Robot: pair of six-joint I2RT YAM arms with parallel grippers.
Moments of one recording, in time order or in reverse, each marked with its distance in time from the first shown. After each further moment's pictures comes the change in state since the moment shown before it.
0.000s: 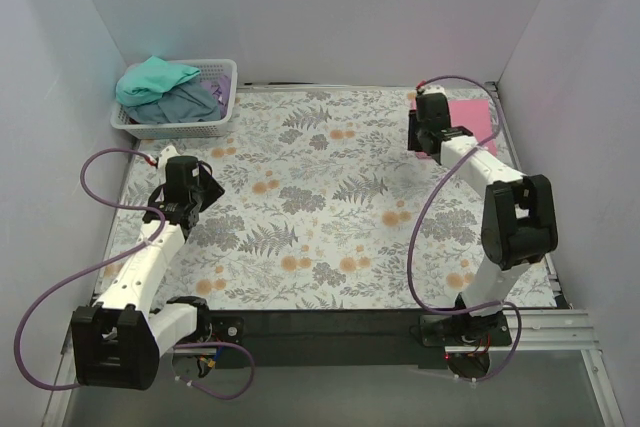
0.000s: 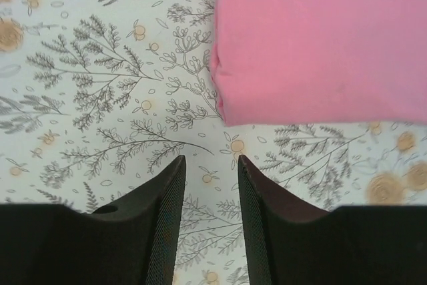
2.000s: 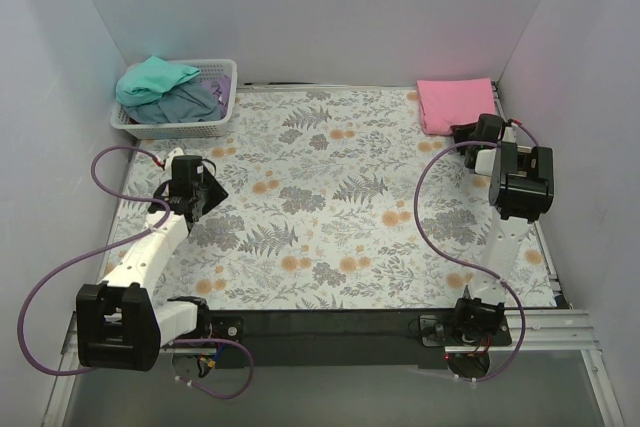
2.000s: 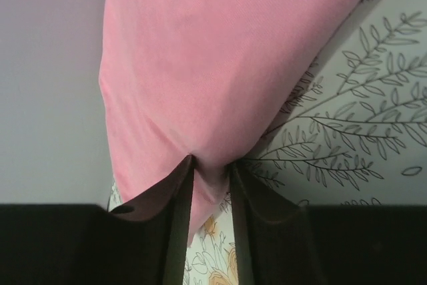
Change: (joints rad) left arm 0.004 0.092 0.006 -0.015 0.040 0.001; right arm -0.438 0.447 -0.038 0.735 -0.286 1.048
